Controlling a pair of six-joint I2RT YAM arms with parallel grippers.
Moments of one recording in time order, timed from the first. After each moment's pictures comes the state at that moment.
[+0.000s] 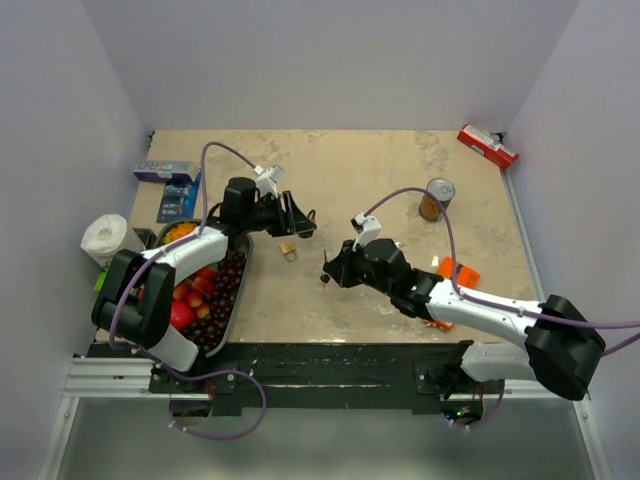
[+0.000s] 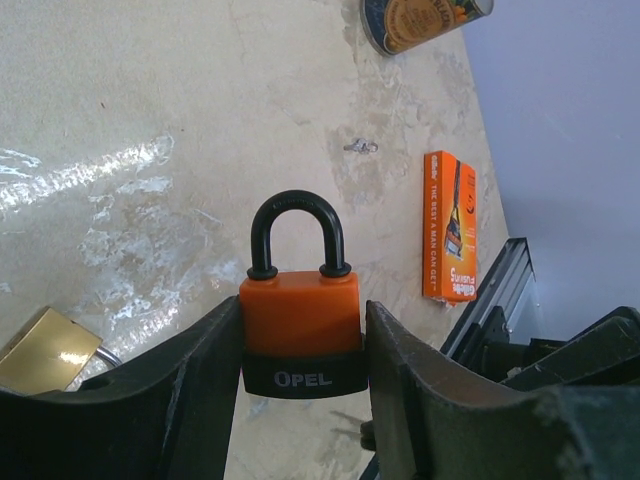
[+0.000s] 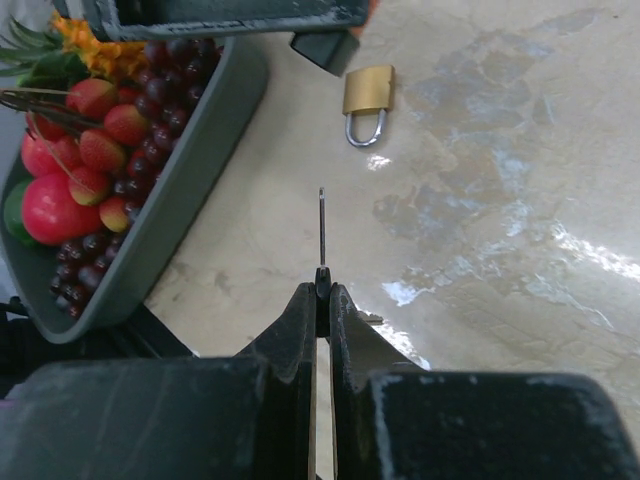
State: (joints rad) left arm -0.37 1.56 0.88 0.19 0.59 -0.62; right arm 0.88 1.22 0.61 0.18 0.09 0.63
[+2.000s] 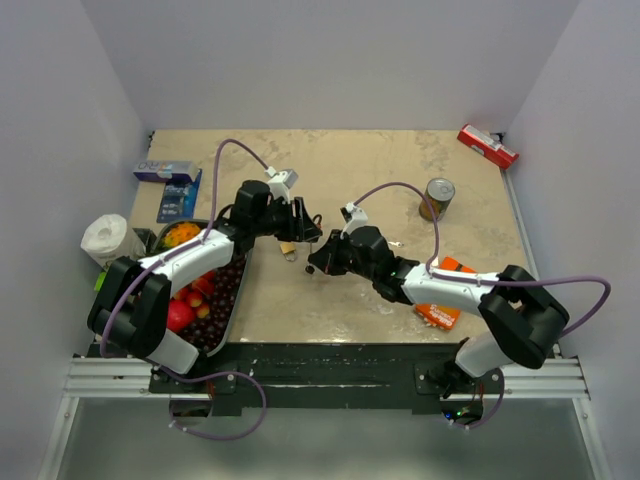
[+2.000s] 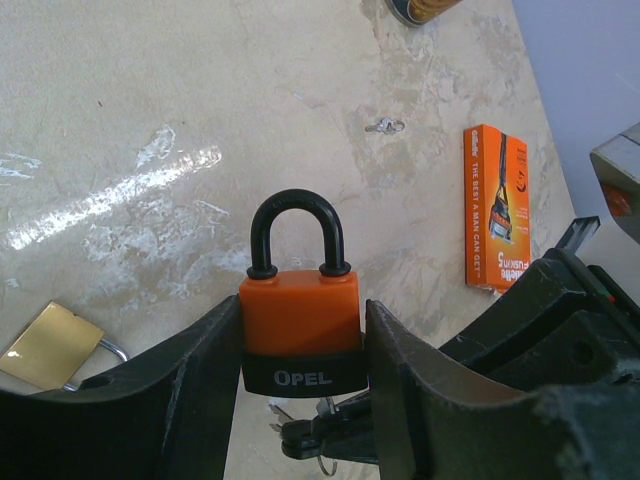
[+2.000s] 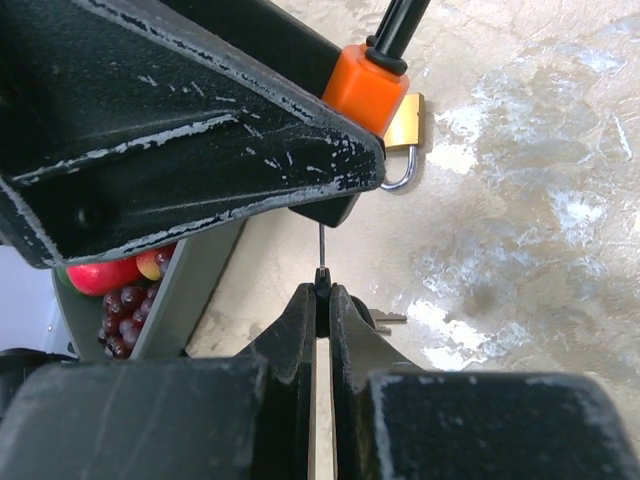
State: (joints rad) left arm -0.47 1.52 0.90 0.08 0.44 -0.49; right arm 0.83 1.48 0.70 0.36 -0.01 0.77
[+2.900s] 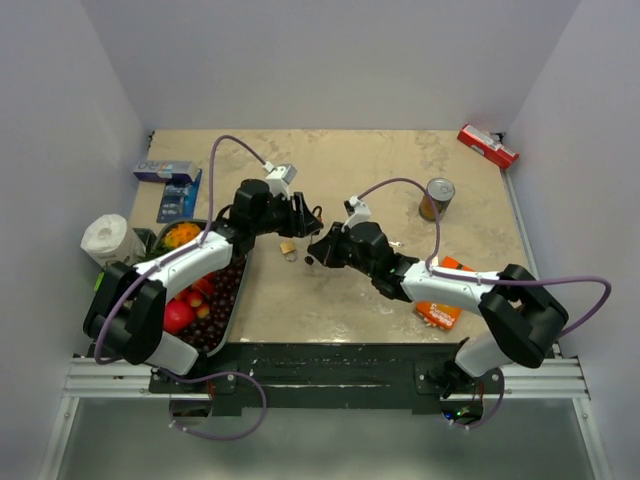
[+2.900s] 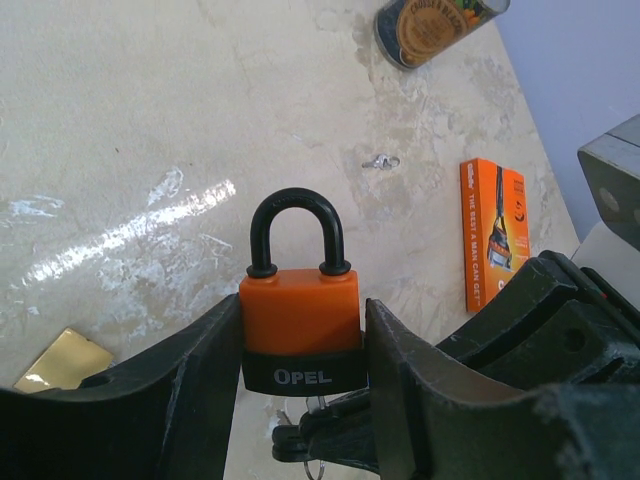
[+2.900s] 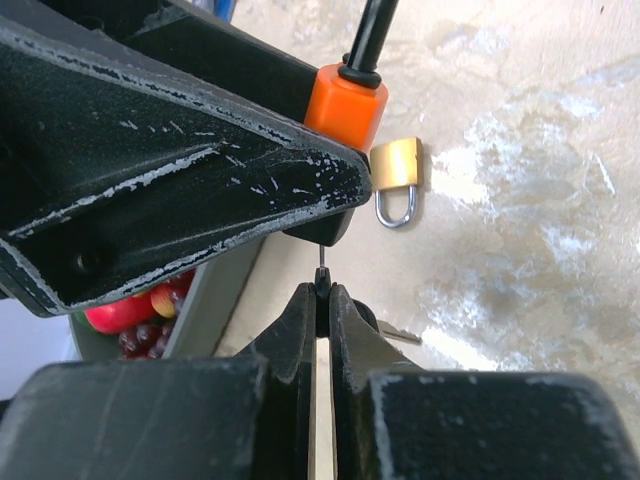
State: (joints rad) left arm -0.50 1.49 0.90 0.11 0.38 -0.49; right arm 0.82 1.49 0.72 0.39 0.04 0.80
